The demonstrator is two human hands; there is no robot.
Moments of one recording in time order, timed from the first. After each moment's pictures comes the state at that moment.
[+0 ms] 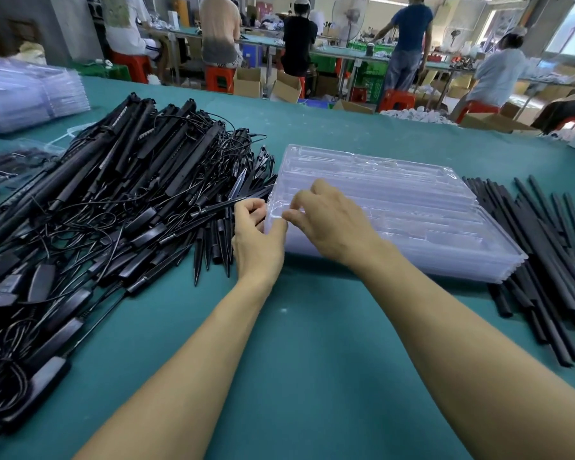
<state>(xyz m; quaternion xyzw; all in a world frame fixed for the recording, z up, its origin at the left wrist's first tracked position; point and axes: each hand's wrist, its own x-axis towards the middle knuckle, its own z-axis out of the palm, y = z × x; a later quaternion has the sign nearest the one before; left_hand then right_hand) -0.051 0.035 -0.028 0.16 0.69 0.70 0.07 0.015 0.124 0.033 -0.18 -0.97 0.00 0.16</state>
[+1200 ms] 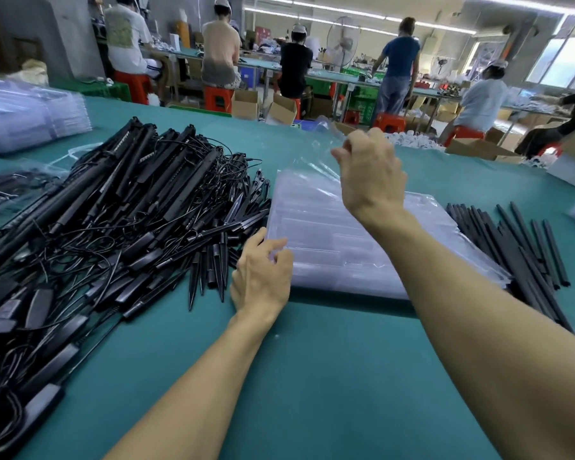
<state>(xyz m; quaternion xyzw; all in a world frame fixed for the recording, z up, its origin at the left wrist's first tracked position) -0.045 0.040 -0.035 0.22 0.82 0.52 -0.01 0.011 0.160 0.118 -0.30 -0.87 0.02 0.39</state>
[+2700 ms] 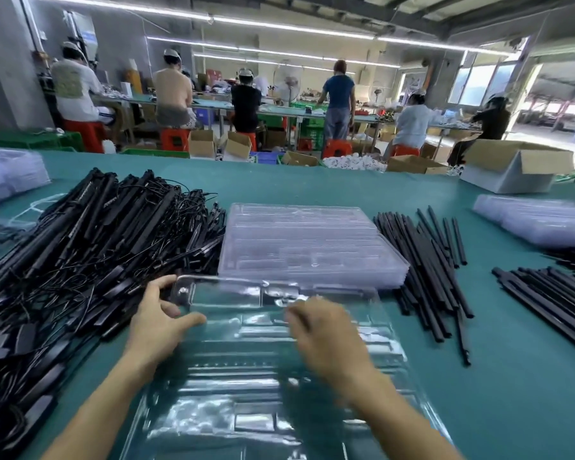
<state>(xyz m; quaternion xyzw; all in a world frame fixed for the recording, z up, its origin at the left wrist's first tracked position) -0.054 -0.082 -0.026 0.24 0.79 0.55 0.14 0.180 0.047 0.035 -0.25 -0.93 0.18 0.21</state>
